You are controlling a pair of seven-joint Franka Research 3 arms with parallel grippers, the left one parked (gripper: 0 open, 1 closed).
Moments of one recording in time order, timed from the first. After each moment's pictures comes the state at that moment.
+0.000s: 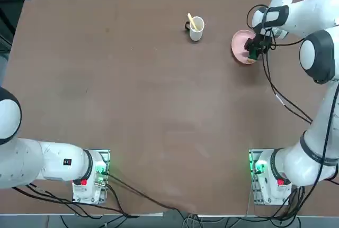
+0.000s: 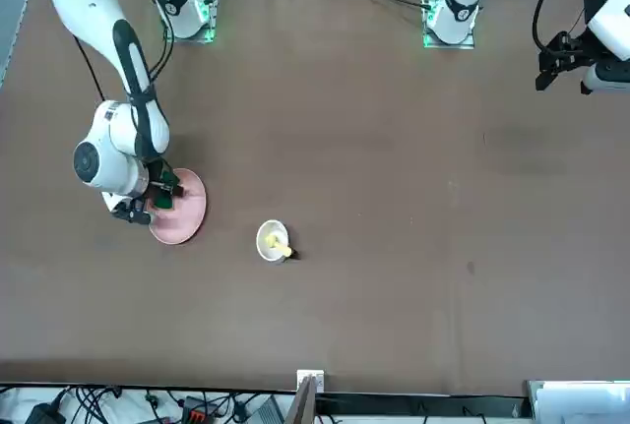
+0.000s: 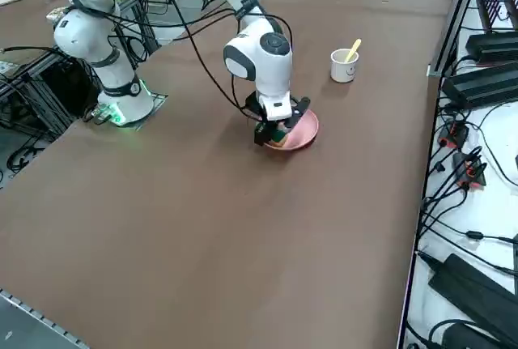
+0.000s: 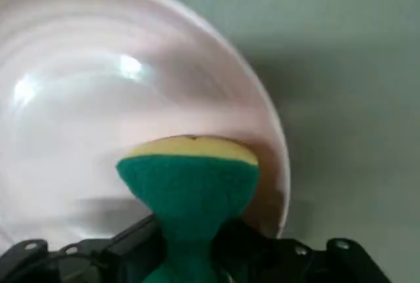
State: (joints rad) arm 0.29 0.53 -0.28 -2.04 0.31 2.38 -0.06
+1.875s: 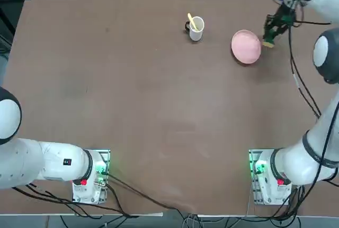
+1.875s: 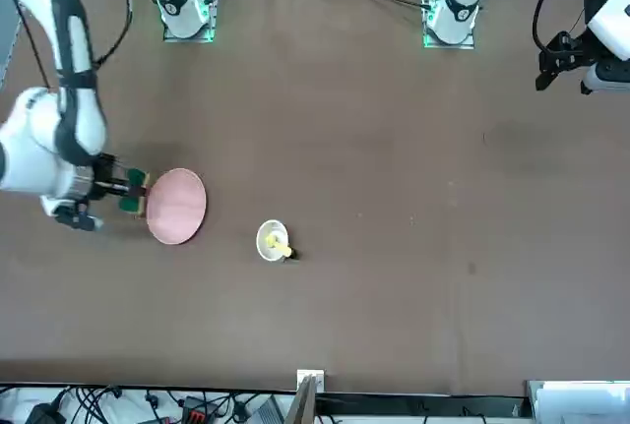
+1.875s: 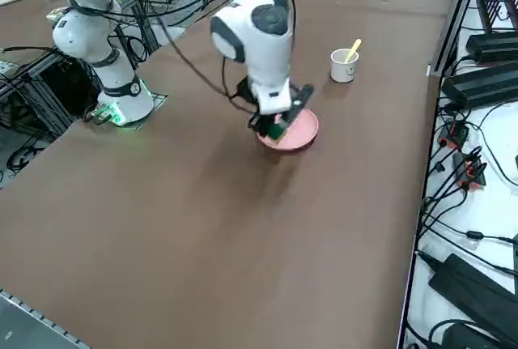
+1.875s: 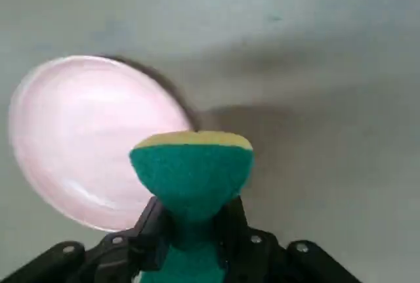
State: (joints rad) arm 0.22 0.44 -0.45 -1.85 0.34 2.01 -0.22
